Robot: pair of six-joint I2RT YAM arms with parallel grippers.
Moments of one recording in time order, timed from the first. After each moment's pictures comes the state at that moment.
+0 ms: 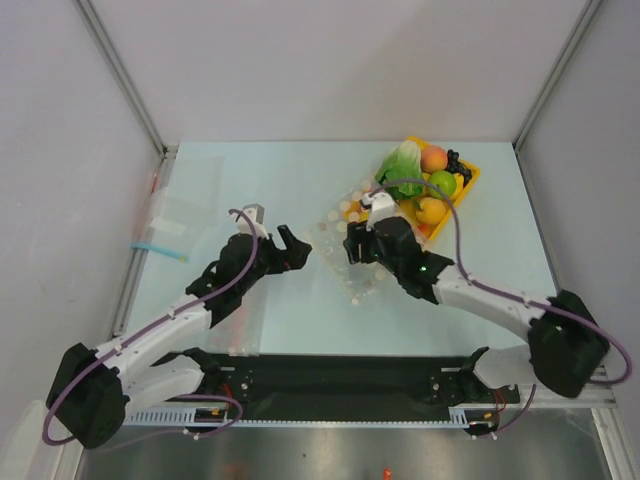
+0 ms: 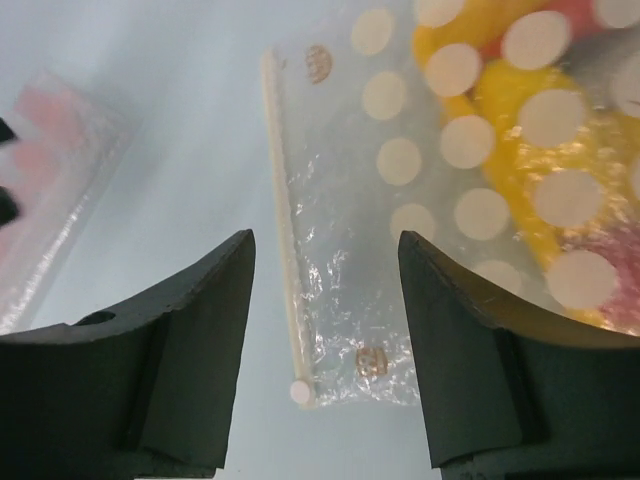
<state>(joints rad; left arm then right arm) -0.61 1.03 0.56 0.07 -0.13 -0.64 0.76 1.25 0.77 0.13 0.23 0.31</state>
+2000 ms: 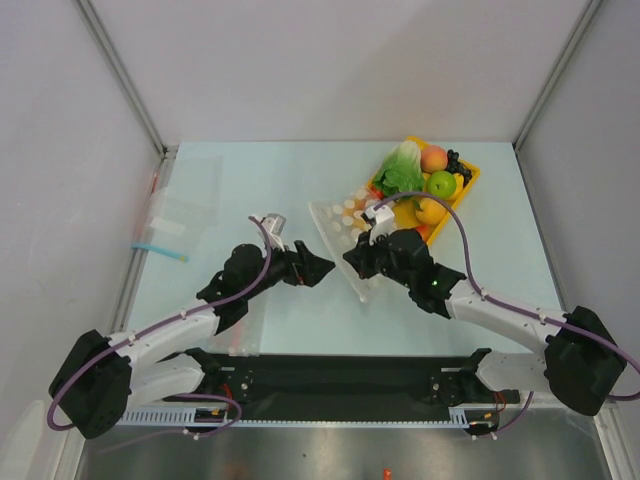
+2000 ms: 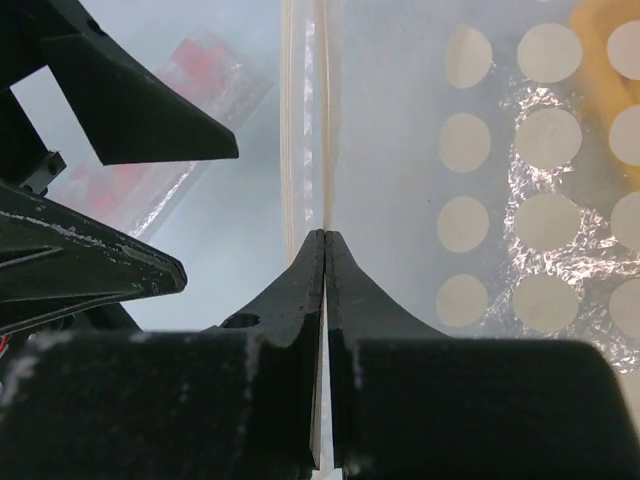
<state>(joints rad) -0.66 1.06 0.44 0.39 0.16 -0.64 0.79 1.21 0.69 0.20 -0.02 0.32</state>
